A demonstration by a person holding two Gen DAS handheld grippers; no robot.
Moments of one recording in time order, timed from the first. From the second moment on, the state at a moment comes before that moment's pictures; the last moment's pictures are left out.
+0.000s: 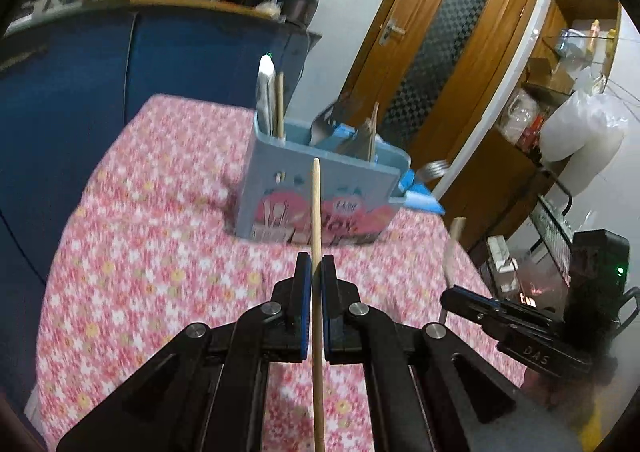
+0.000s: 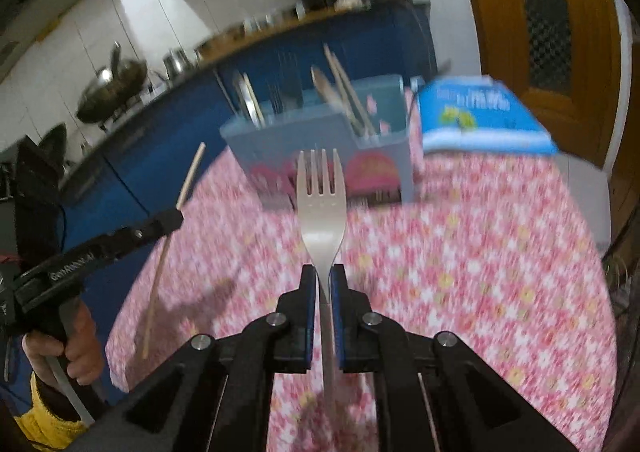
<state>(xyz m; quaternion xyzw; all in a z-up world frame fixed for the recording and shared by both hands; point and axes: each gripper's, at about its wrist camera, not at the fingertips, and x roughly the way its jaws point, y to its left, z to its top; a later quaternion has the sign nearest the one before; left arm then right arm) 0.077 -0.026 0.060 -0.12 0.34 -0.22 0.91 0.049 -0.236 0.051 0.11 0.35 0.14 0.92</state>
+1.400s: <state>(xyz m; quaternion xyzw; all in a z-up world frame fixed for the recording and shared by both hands) 0.211 -0.049 0.112 -0.11 0.08 -0.11 0.98 0.148 -0.261 0.114 0.10 0.19 0.10 0.97</state>
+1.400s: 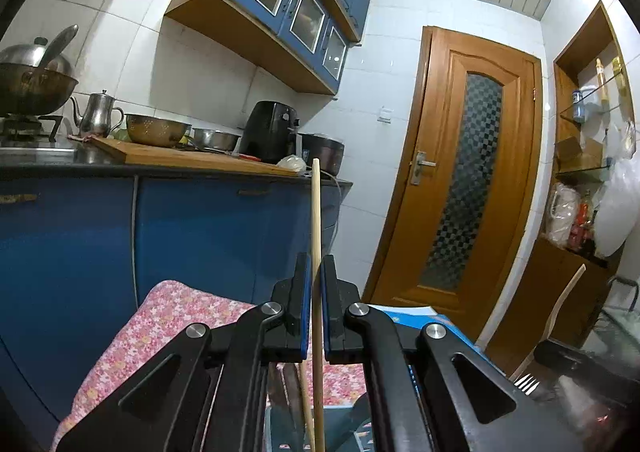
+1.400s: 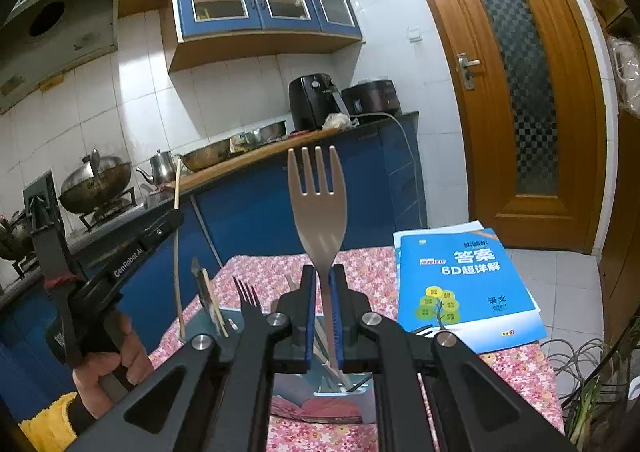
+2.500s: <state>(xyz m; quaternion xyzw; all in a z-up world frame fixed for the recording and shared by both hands) 0.164 -0.057 0.098 -0.03 -0.02 -0.09 1.00 0.160 -0.239 0.058 0.08 0.25 0.11 0.96</state>
